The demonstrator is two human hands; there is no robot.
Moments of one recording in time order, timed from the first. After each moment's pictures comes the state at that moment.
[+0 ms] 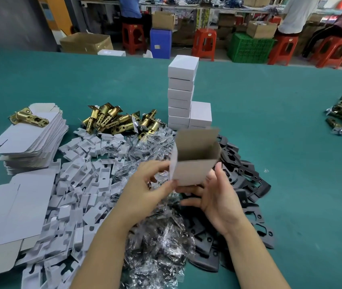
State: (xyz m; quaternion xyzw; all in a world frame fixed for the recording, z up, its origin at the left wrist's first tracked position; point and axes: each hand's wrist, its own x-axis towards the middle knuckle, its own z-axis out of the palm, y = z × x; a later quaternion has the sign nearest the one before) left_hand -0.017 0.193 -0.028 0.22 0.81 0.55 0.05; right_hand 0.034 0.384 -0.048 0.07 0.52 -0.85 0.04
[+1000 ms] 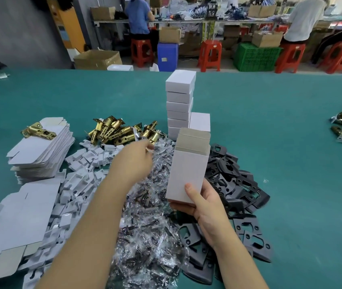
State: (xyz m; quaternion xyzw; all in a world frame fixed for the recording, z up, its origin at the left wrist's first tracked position) left_hand -0.098 0.212 0.011 0.10 0.96 0.26 -0.01; right_hand 0.029 0.377 -0.062 0.09 0.53 -0.85 -0.03
